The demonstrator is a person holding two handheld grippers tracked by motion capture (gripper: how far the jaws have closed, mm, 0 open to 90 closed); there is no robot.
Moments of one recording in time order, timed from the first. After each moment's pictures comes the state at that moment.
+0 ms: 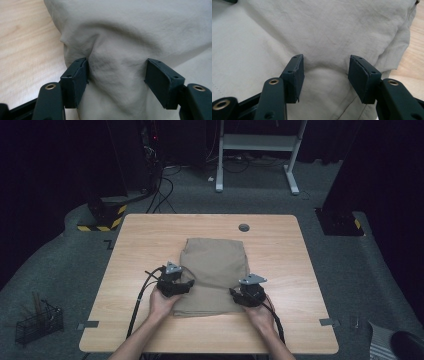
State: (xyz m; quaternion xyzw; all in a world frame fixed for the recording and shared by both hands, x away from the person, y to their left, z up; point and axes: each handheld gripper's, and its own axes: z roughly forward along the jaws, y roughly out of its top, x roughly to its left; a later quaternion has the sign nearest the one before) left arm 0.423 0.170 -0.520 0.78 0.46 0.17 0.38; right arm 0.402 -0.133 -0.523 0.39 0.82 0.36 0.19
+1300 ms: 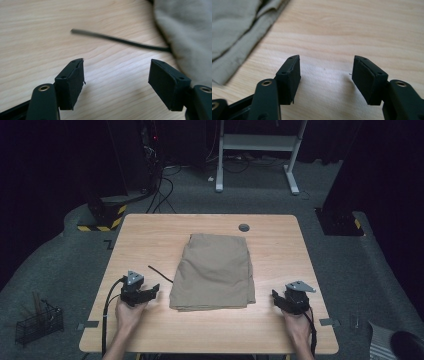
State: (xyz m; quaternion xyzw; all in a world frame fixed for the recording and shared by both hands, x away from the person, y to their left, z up) left arm 0.376 0.273 -0.523 0.73 0.54 0.24 0.35; right arm 0.379 -0.256 -0.522 0.53 0.74 0.33 0.26
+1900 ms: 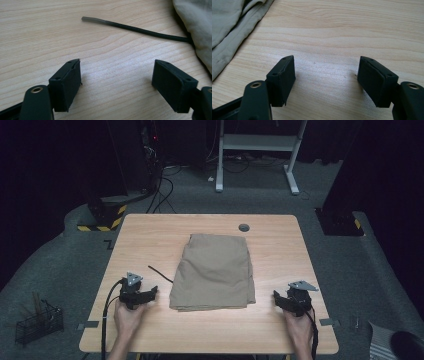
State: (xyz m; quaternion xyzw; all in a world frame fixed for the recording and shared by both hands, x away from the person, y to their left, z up) left arm 0.375 0.276 -0.528 0.73 0.55 0.25 0.32; right arm 0.381 -0.263 -0.523 0.55 0.74 0.31 0.25
